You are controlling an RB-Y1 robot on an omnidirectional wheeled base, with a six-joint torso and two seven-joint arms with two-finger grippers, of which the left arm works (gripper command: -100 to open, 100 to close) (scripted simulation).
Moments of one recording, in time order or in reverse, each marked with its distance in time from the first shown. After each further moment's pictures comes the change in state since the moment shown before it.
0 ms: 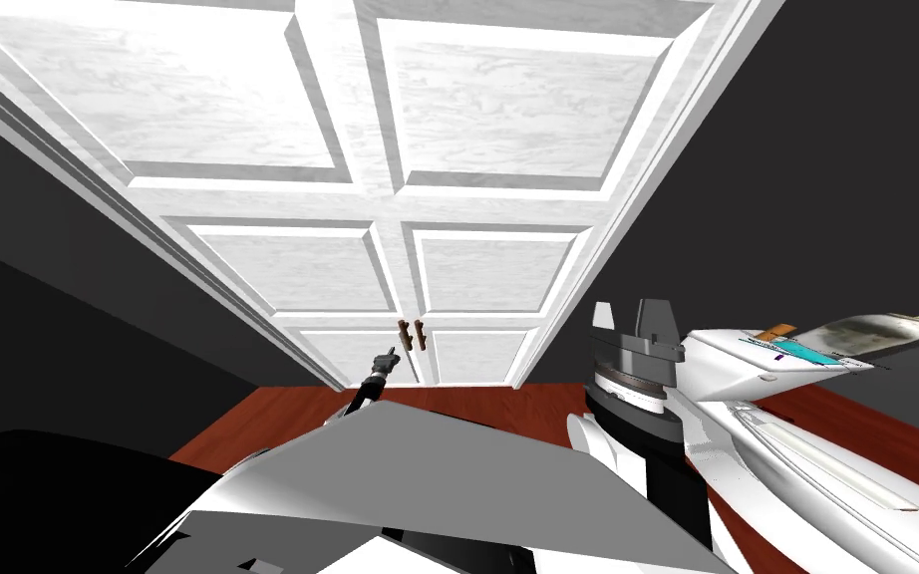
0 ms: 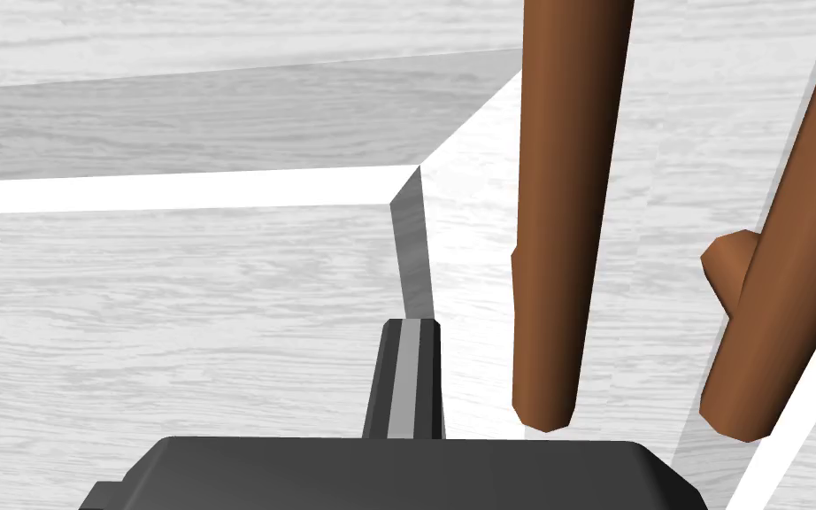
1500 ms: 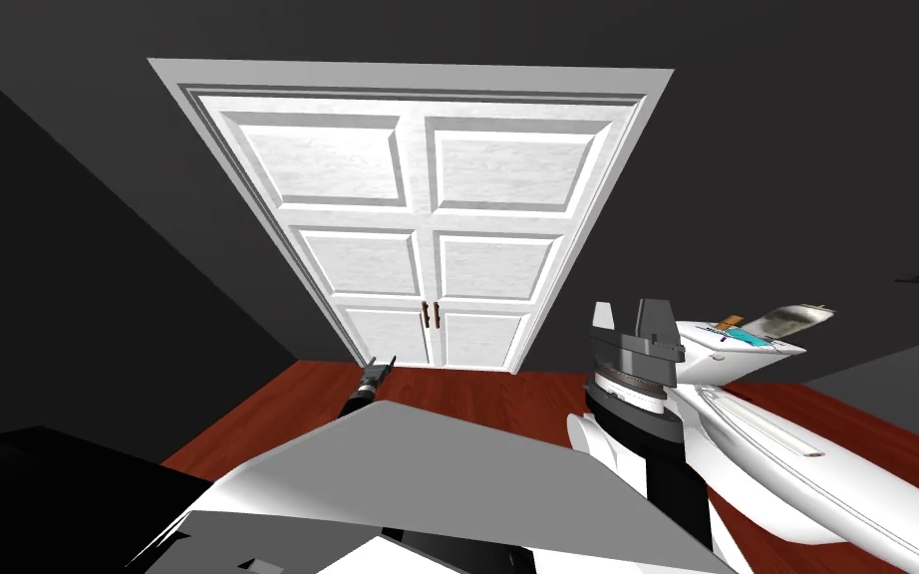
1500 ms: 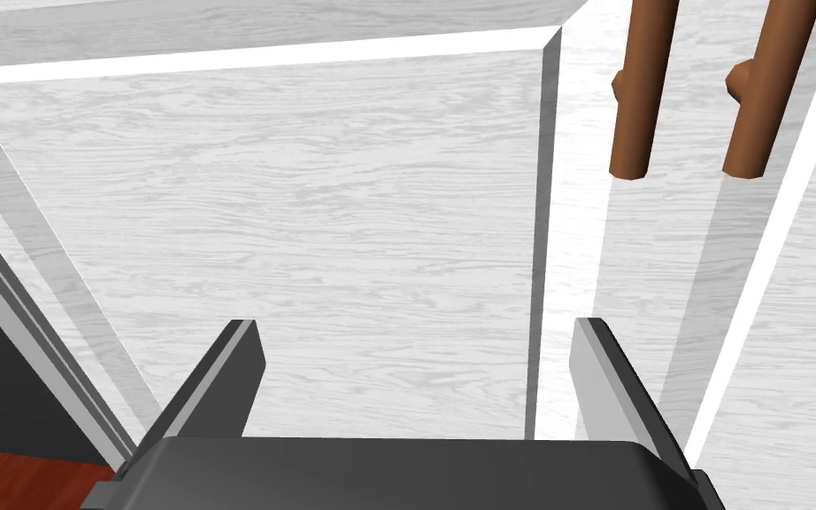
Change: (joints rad) arm 0.073 0.025 -0.017 0.038 -0.008 -0.073 0.042
